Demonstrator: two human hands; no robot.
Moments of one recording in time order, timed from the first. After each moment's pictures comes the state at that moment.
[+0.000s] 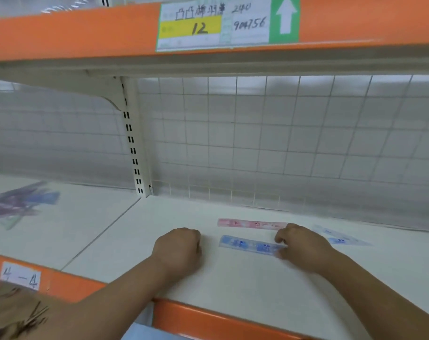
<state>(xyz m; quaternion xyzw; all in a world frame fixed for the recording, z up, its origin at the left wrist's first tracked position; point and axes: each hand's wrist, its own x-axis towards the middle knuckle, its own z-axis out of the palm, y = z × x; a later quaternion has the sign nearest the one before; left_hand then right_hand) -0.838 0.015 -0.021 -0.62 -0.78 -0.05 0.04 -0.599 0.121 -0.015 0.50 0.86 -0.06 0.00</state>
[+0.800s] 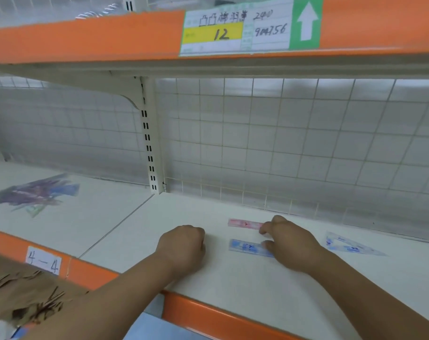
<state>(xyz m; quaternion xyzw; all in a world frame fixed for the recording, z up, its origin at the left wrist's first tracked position) -0.843 0.003 -0.015 -0.61 -0.79 -0.05 0.05 -0.637 0.105 0.001 0.43 0.90 -0.06 -0.04</state>
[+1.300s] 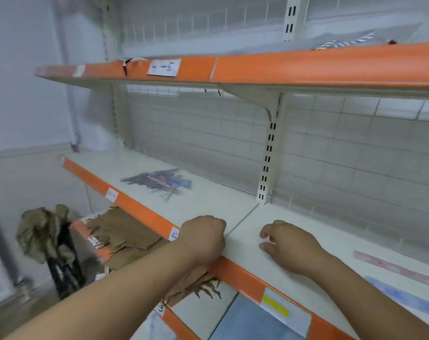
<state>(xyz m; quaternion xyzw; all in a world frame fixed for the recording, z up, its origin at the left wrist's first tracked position) -1.004 -0.133 0.017 -0.52 -0.85 -0.05 0.07 -0.862 0.004 0.014 0.27 0.96 -0.04 -0.06</state>
